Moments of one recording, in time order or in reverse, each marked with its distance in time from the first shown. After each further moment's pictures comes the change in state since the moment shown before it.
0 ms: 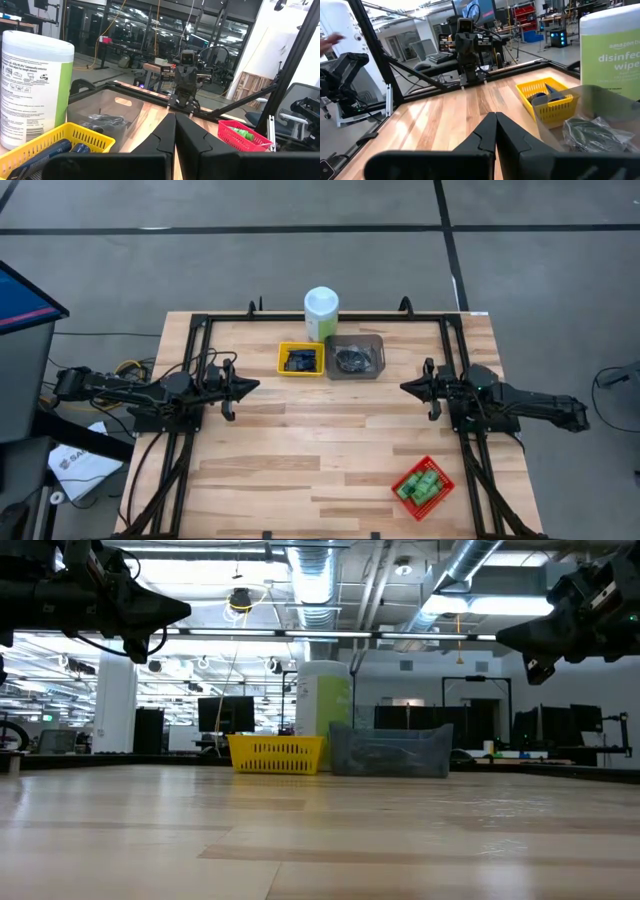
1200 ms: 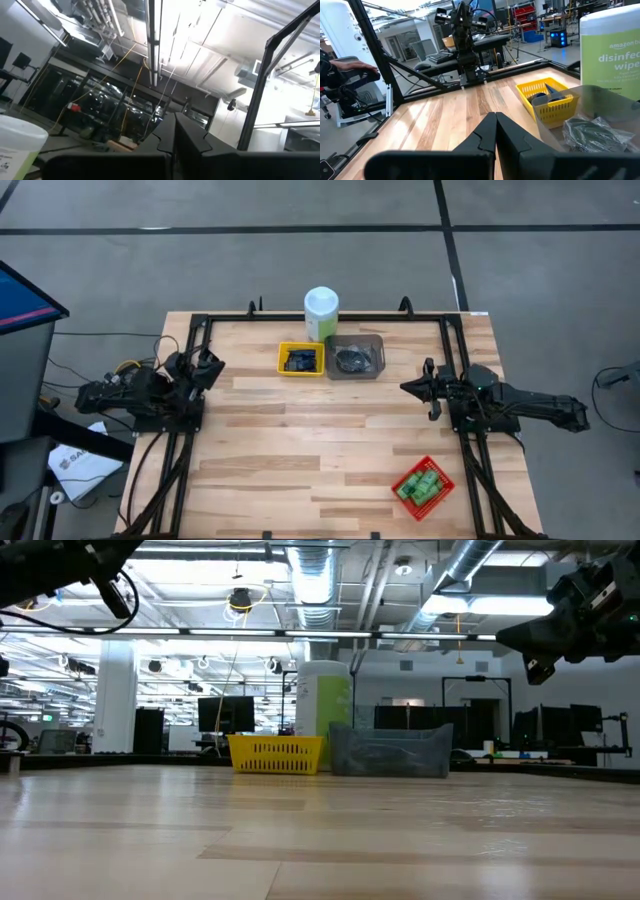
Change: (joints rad) left arm 0.006 -0.434 0.000 0.053 0.001 -0.101; right arm 0.000 0.000 -0.002 0.001 0.000 0.000
